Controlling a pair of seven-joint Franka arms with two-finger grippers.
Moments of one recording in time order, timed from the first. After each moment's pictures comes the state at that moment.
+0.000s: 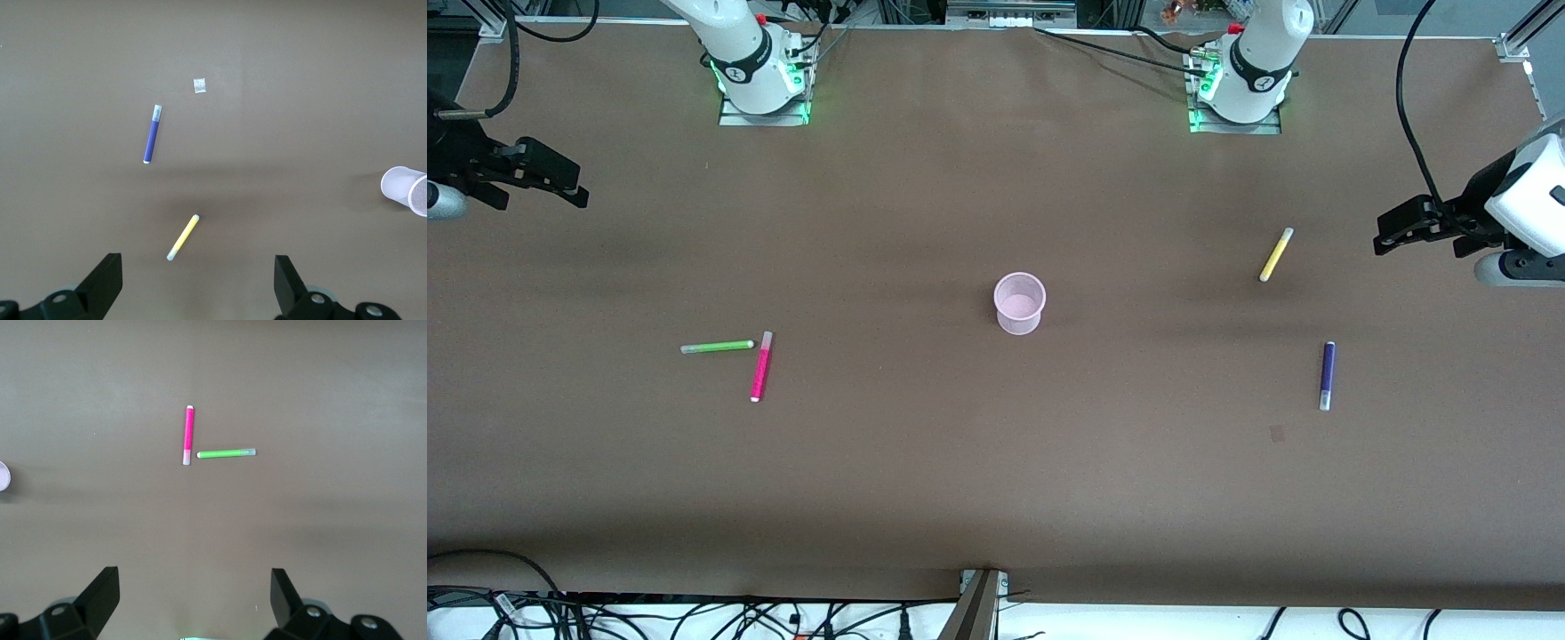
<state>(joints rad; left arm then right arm) 0.01 0.16 -0.06 -1.38 -0.01 1.46 -0.06 0.15 0.02 -0.13 -1.51 0.03 1.50 0.00</state>
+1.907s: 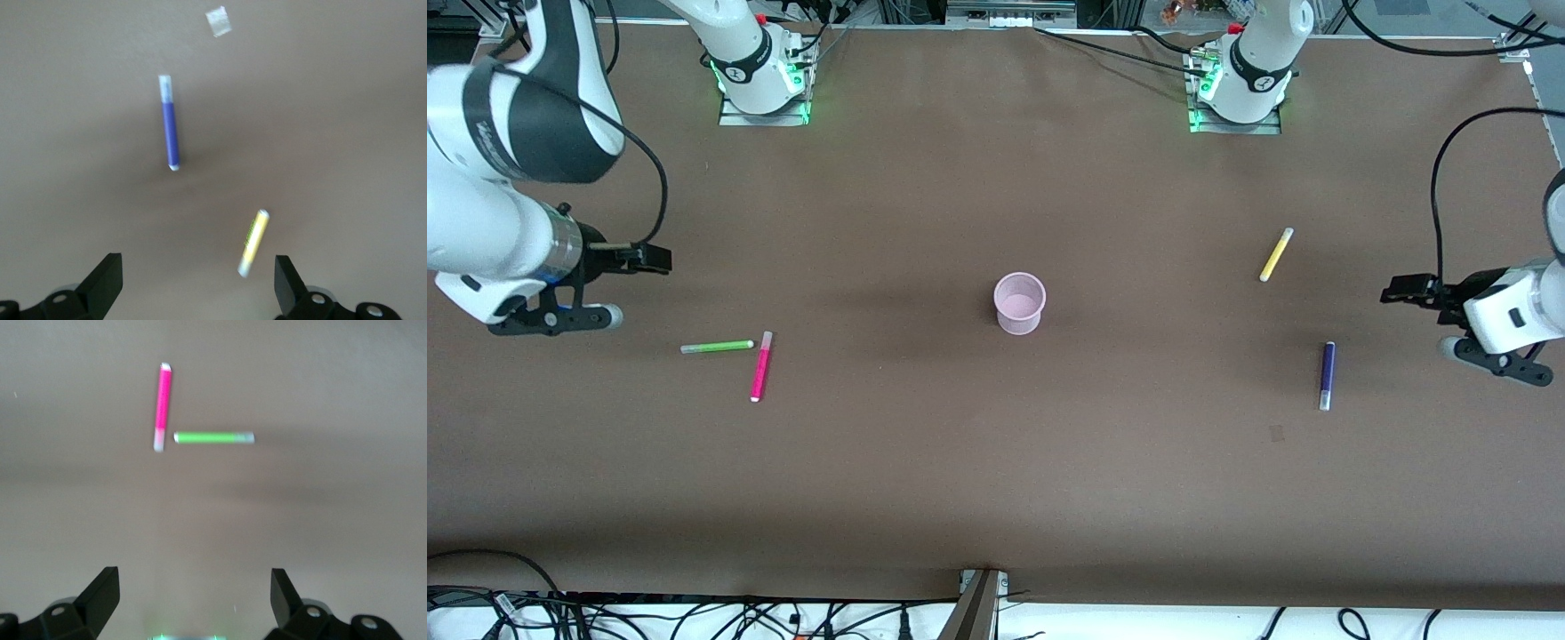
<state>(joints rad) 0.21 0.40 -0.05 -1.58 -0.01 1.71 0.48 0.20 0.31 -0.11 -1.52 -0.05 1.60 0.00</state>
